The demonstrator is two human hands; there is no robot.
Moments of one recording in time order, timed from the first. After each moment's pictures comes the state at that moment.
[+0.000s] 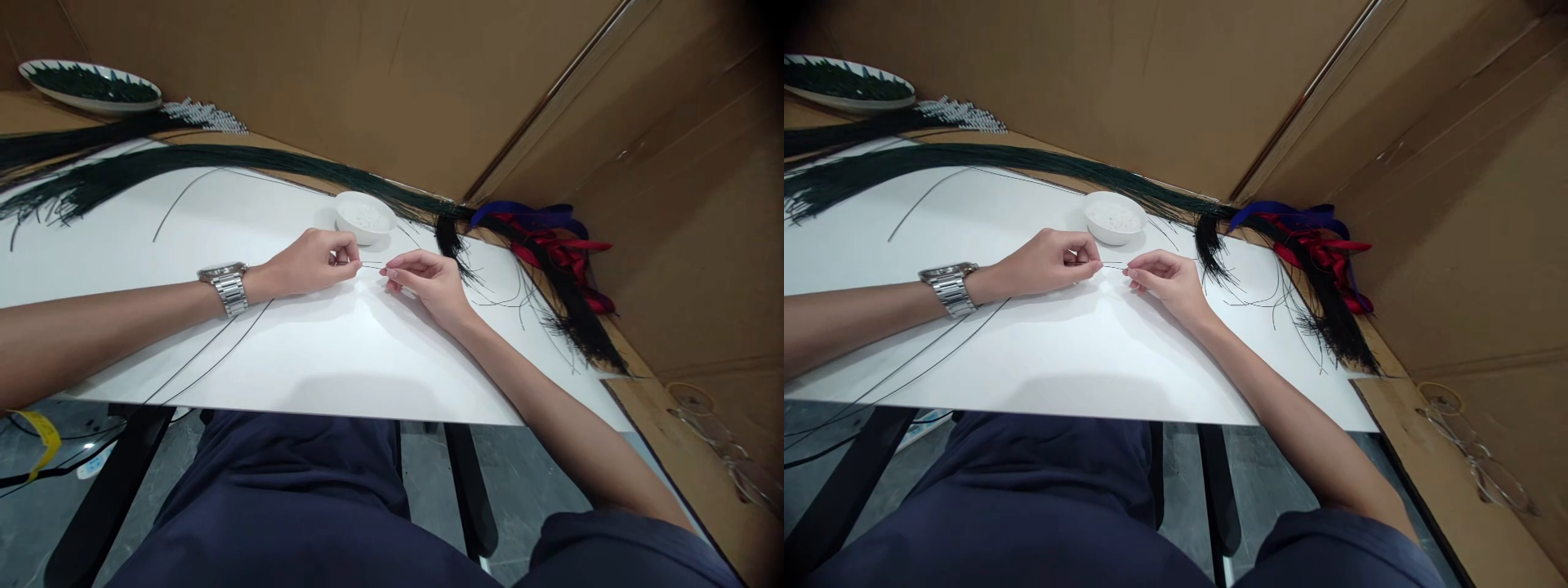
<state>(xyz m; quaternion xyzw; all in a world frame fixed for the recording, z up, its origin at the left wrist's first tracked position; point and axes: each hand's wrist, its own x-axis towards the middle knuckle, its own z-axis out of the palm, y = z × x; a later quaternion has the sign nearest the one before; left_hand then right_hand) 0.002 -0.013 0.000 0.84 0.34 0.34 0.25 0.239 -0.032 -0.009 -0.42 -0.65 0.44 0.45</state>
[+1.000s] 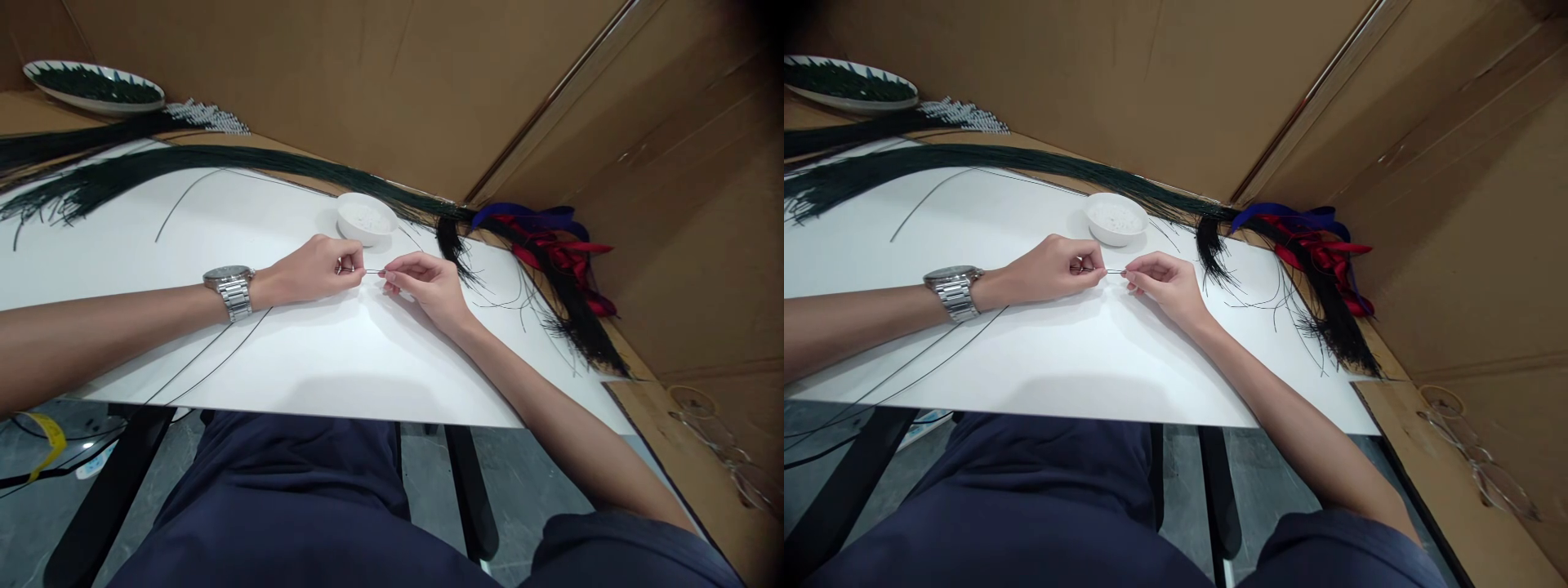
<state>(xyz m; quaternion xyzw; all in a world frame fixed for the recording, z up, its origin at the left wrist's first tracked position) 0.006 -0.015 -0.004 0.86 0.32 0.33 0.21 0.231 -0.038 -0.004 -0.41 -0.66 0.42 0.46</state>
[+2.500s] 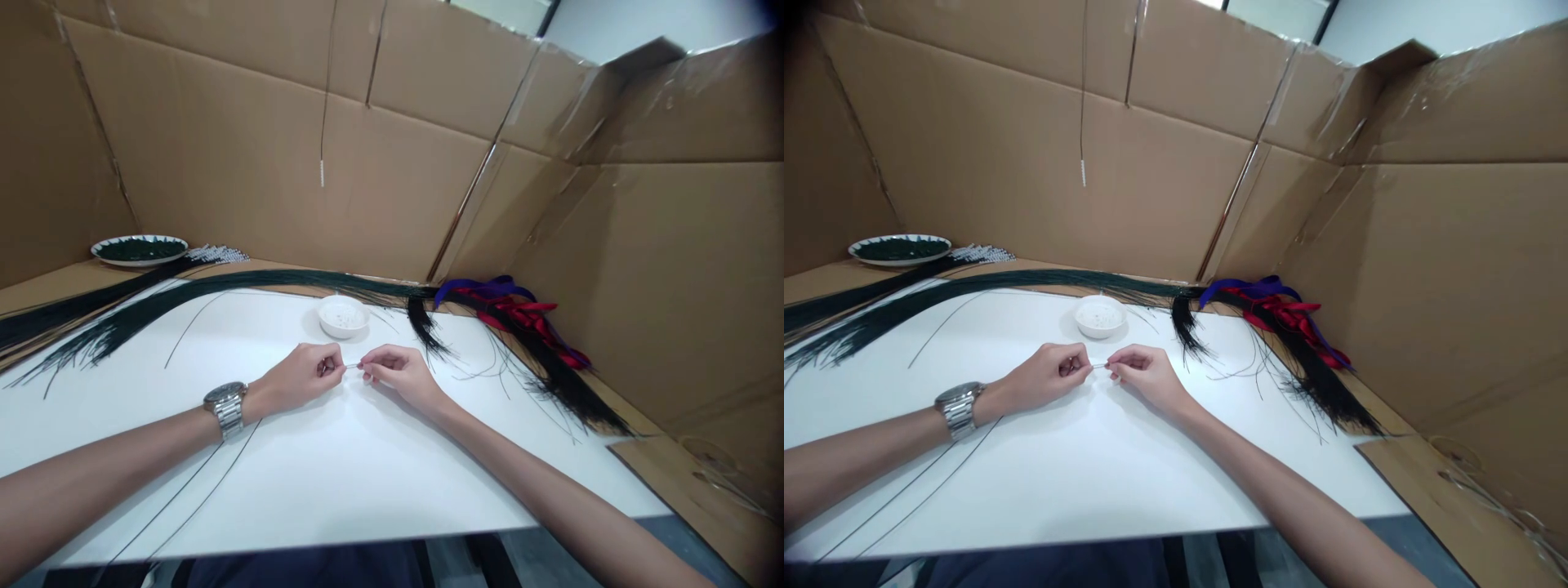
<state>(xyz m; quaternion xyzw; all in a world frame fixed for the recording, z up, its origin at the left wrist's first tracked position) 0.003 -0.018 -0.007 0.85 0.34 0.30 0.27 0.227 -0.040 -0.002 -0.44 -0.63 0.46 0.44</state>
